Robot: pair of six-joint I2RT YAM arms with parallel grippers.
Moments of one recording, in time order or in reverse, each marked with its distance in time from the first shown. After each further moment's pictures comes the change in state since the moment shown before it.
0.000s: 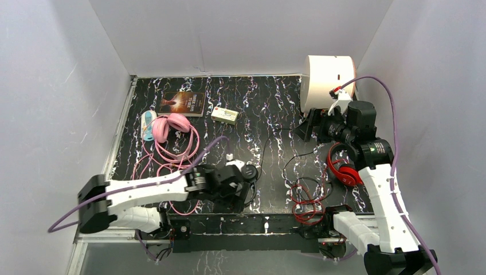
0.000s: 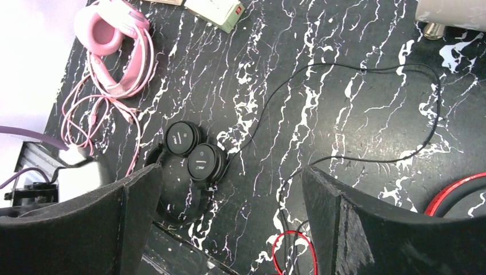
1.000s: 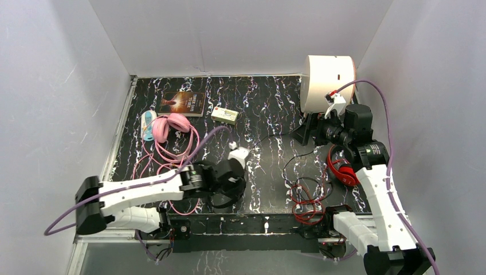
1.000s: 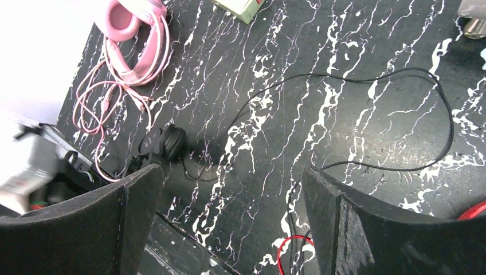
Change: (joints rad) left arm -0.008 -0.027 0.052 0.133 -0.139 0.095; right arm -0.005 -0.013 -0.079 0.067 -0.084 -0.007
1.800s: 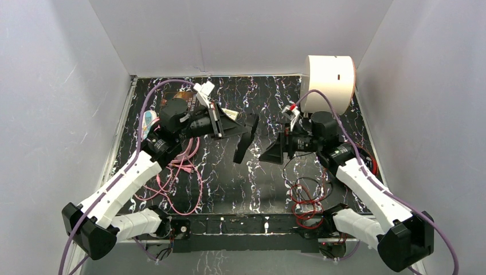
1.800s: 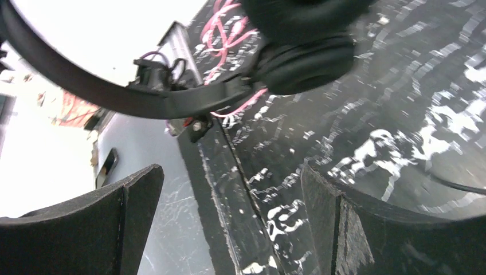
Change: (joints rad) left arm 0.608 -0.112 0.177 0.454 0.789 -0.198; right arm 0.258 0.106 -0.222 0.392 -0.353 0.127
